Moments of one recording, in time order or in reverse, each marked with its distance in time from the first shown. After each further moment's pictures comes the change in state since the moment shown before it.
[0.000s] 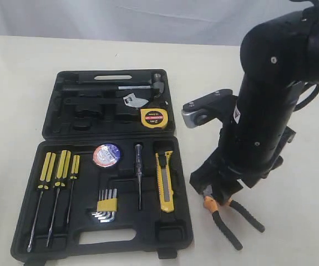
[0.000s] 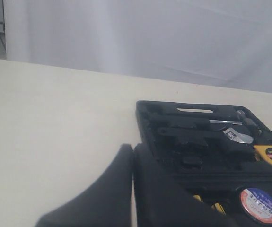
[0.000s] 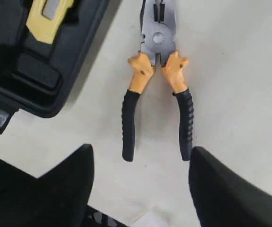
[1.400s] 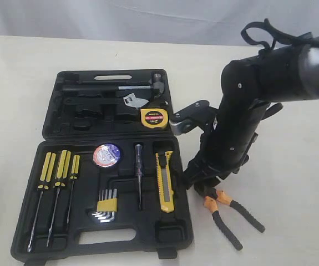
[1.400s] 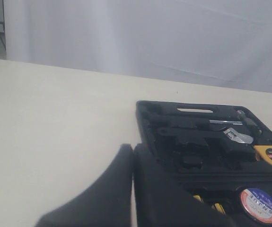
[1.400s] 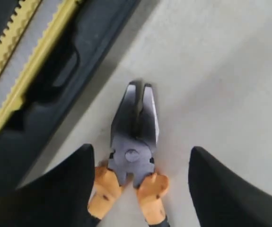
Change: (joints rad) left arm 0.000 0.000 0.000 0.000 0.000 0.000; right arm -0.082 0.241 0.005 0.071 -0.314 -0.269
